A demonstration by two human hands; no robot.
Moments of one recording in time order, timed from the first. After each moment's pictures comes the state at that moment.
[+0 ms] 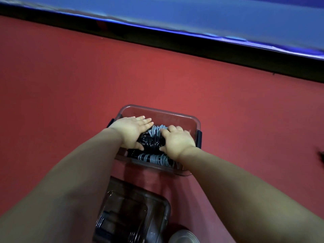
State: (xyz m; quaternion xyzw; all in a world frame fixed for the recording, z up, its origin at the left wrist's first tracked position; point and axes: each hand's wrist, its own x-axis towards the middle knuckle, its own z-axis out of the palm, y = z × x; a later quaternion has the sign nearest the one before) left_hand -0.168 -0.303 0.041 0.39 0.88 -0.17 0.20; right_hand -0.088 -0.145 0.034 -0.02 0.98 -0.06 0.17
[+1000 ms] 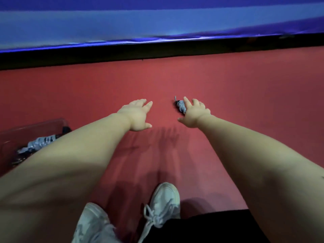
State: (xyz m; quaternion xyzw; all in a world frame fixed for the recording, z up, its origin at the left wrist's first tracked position) left_hand 0.080 0.034 0.140 0.50 0.85 -0.10 0.15; right_hand 0.214 0.179 0.120 0.42 0.89 -0.13 0.13
